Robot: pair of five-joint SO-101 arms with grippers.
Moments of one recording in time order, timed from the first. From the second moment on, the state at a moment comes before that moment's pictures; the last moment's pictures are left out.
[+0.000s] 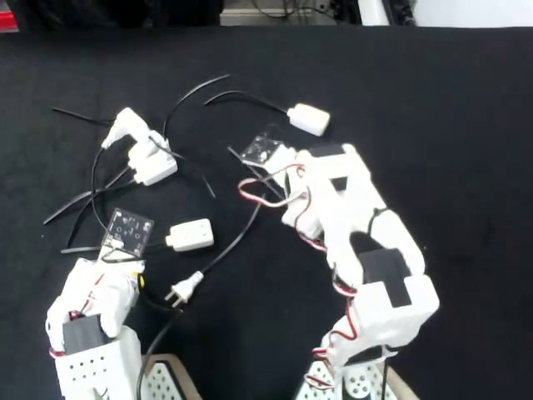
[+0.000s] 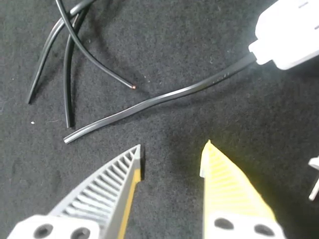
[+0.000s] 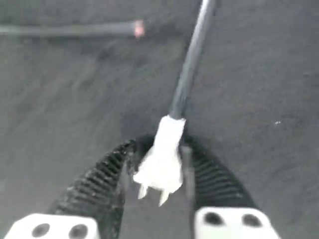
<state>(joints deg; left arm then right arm) -21.1 -103.9 96.0 69.7 -37.4 -10.7 10.9 23.0 68.4 44.0</state>
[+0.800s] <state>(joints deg) -21.1 -103.9 96.0 69.7 -37.4 -6.8 15.1 20.3 72.2 50.2</state>
